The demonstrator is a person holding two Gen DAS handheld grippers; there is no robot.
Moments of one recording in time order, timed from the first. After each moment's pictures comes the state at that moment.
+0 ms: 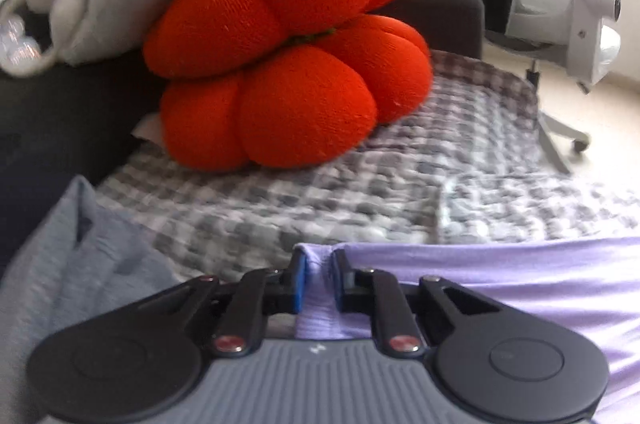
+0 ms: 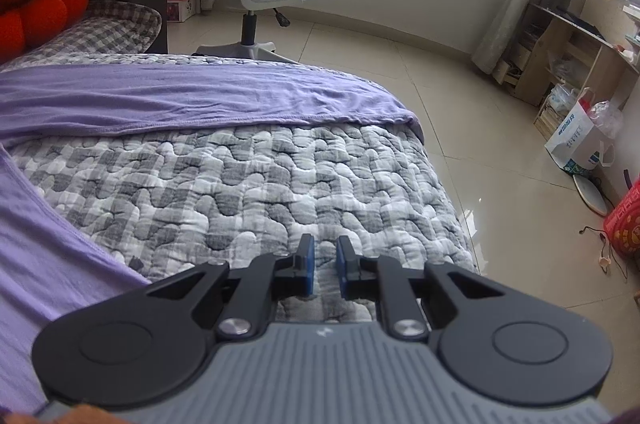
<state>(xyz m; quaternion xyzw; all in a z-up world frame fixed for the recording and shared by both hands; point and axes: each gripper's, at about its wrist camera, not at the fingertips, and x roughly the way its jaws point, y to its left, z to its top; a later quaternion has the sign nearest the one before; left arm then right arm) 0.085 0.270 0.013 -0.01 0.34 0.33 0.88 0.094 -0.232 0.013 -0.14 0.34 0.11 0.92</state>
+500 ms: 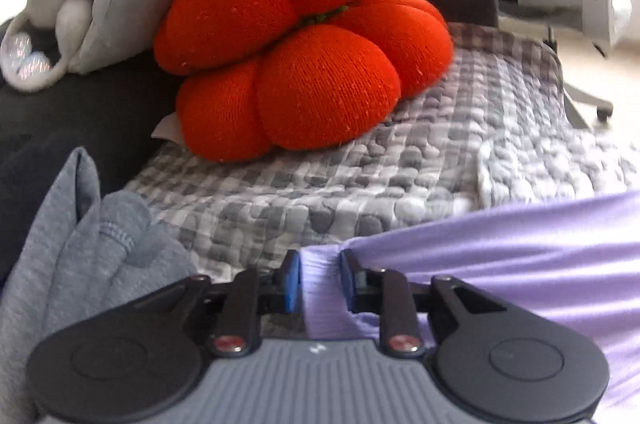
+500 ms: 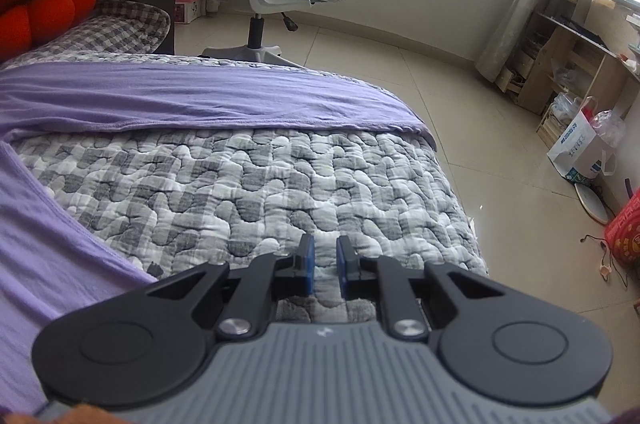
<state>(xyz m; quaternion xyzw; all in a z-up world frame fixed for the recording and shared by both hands) 0.081 0.276 0.000 0.04 0.36 0.35 0.86 0.091 -0.220 0.011 -0.14 0.33 0.11 0.93</state>
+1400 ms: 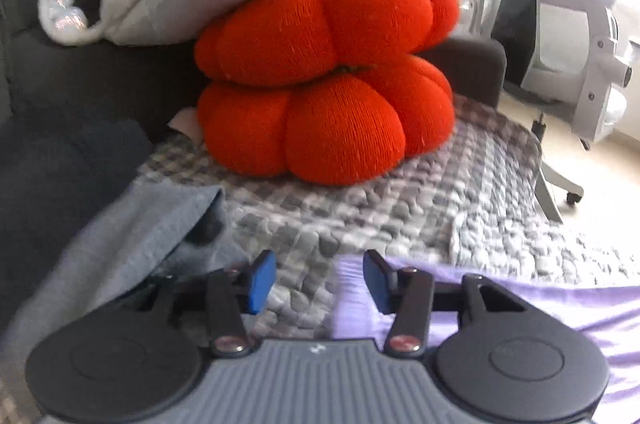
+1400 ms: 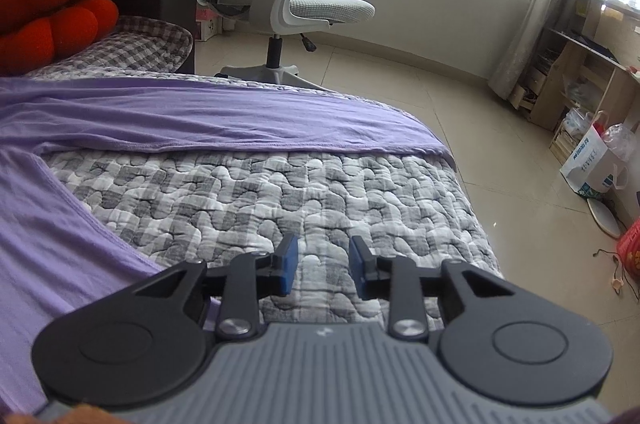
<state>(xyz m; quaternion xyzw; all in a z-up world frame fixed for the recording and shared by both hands) 0.033 0.277 0.047 -0.08 0.29 0.34 0.89 0.074 -0.206 0.019 -0.13 0.31 0.14 0.93</state>
